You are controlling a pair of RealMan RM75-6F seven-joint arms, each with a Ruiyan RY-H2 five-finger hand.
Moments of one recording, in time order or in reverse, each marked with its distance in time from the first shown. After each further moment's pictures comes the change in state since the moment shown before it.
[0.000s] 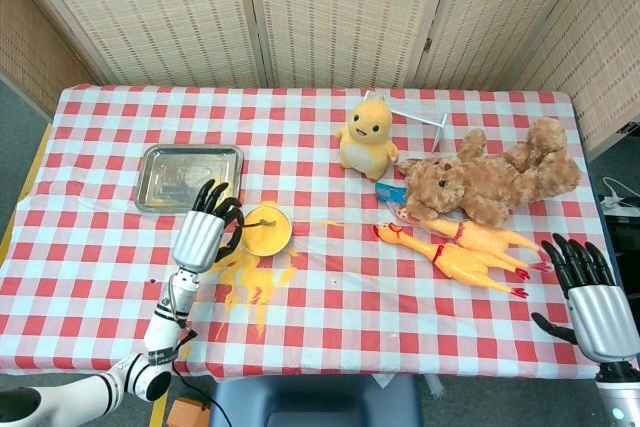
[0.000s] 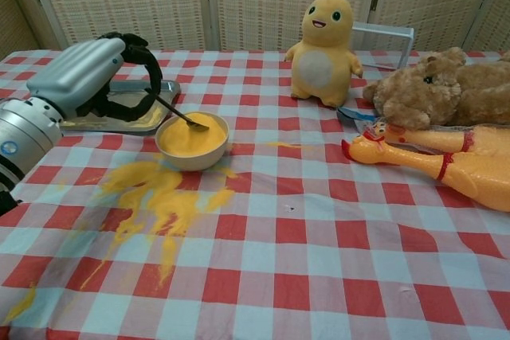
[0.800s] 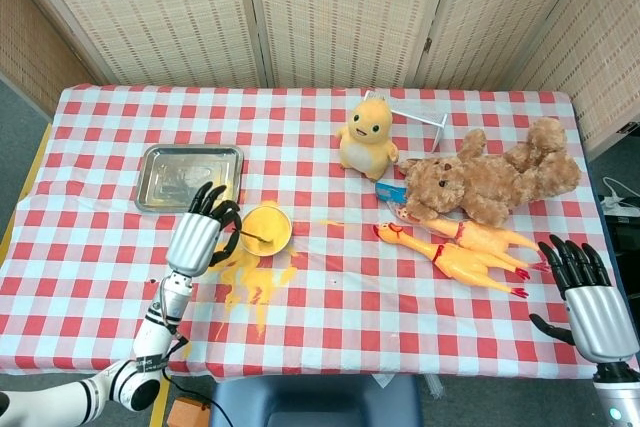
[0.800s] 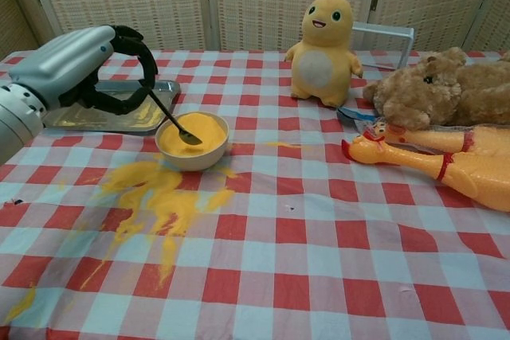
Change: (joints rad) left arm 0.021 0.095 -0.007 -0.171 -0.007 -0.016 0.022; right arm 0.001 -0.003 -0.002 -0.001 -0.002 -0.003 -0.007
